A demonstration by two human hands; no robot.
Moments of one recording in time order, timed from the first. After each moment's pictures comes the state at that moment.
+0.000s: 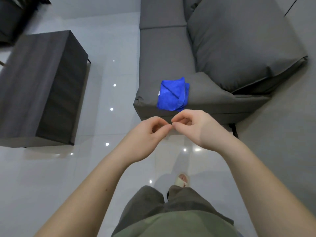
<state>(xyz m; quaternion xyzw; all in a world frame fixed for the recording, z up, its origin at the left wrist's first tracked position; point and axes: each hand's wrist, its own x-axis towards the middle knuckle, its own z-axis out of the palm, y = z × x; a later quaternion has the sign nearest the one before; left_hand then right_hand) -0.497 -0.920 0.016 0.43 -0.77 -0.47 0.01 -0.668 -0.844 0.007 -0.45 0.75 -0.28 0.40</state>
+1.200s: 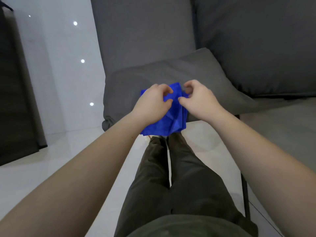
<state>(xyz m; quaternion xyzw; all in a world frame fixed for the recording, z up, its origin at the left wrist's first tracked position) -0.769 -1.255 -0.240 0.40 -0.79 -0.45 -0.13 -0.903 -1.158 -0.238 -0.29 0.85 -0.15 0.42</state>
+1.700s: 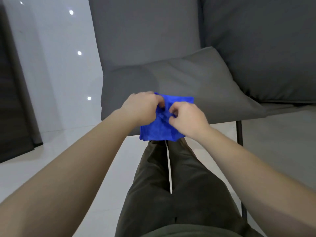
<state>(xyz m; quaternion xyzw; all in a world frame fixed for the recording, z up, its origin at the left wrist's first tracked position) -0.762 -1.298 -0.264 0.26 -0.87 -0.28 -0.30 -0.870 -1.167 -0.273 -0.37 0.82 -0.05 0.43</state>
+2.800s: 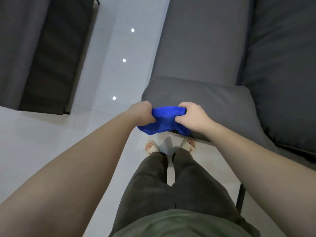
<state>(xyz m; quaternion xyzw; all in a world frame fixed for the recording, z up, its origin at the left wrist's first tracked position) -0.629 -1.281 -0.222 0.54 -0.70 -0.36 -0.29 -0.816 -1.203 -0.223 -0.48 0.72 -0.10 0.50</state>
